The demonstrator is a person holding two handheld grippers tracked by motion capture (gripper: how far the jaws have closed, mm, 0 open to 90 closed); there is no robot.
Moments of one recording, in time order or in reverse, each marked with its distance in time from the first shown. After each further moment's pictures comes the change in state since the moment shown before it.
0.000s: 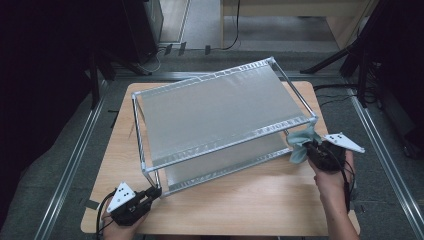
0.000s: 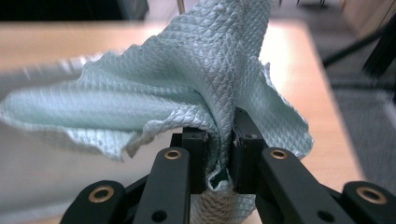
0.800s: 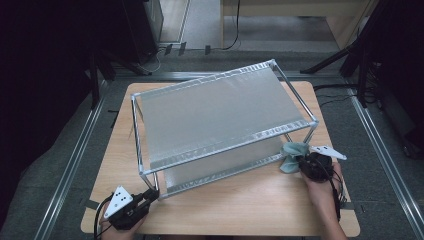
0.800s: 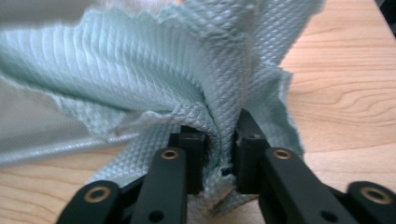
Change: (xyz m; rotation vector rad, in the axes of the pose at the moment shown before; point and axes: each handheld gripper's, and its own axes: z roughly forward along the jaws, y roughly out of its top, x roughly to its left) left arm -0.006 -0.010 -0.008 -0.053 0.041 -0.008; right arm 0.000 -0.040 0.022 0.120 -0.034 0.018
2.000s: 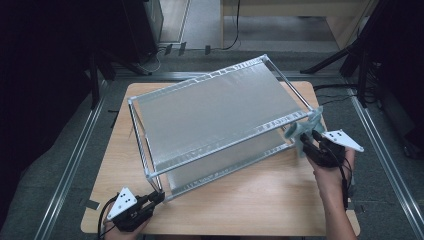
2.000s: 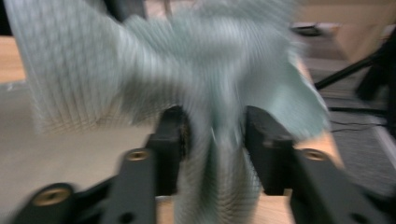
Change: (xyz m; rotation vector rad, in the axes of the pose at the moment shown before) left arm -0.008 0.001 0.004 0.004 -0.070 0.018; right arm 0.001 0.049 -0.019 -0.220 0.030 -0.069
